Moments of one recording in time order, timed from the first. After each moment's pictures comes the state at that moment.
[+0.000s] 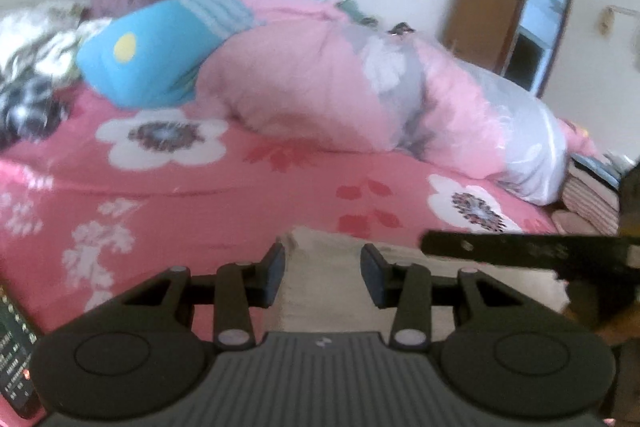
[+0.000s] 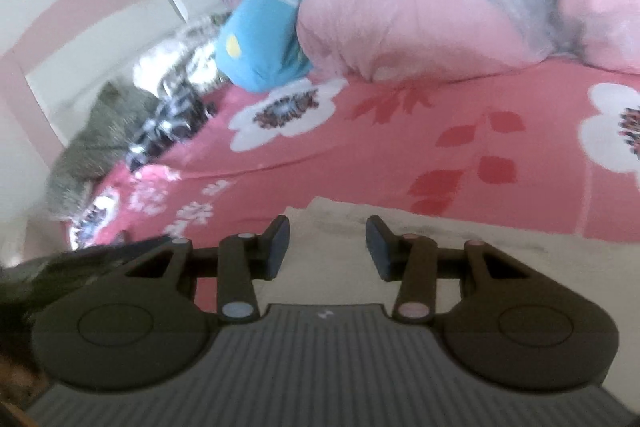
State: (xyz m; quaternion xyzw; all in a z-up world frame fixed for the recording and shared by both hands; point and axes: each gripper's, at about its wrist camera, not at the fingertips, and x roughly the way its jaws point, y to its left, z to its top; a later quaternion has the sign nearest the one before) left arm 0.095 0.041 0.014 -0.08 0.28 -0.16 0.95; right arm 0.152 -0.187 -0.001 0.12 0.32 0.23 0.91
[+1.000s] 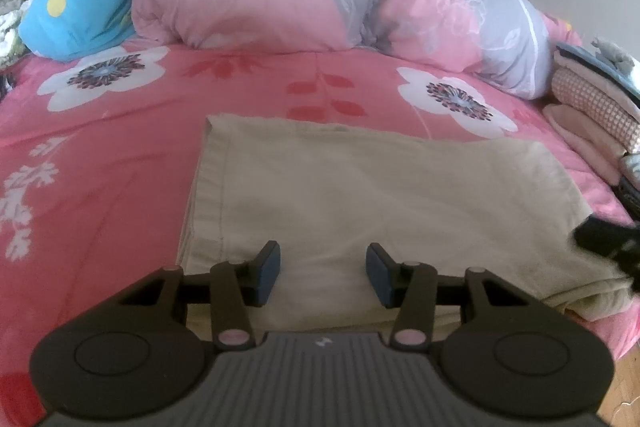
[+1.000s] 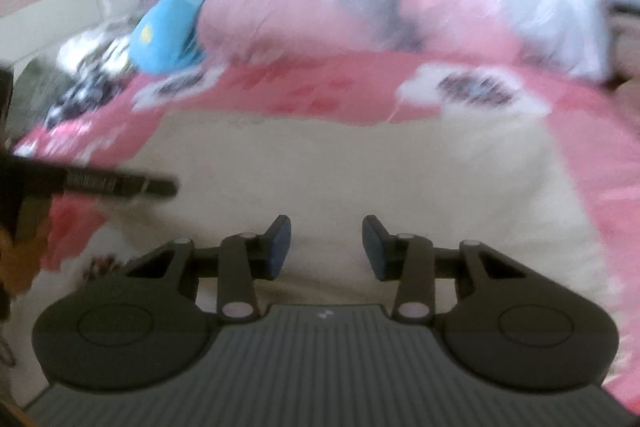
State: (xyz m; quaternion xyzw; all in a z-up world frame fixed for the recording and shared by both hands) left arm 0.101 -0.019 -0.061 -0.01 0.37 -0.19 0.91; right arm 0.000 -0.259 -0.048 0.04 0.26 0.04 0.96
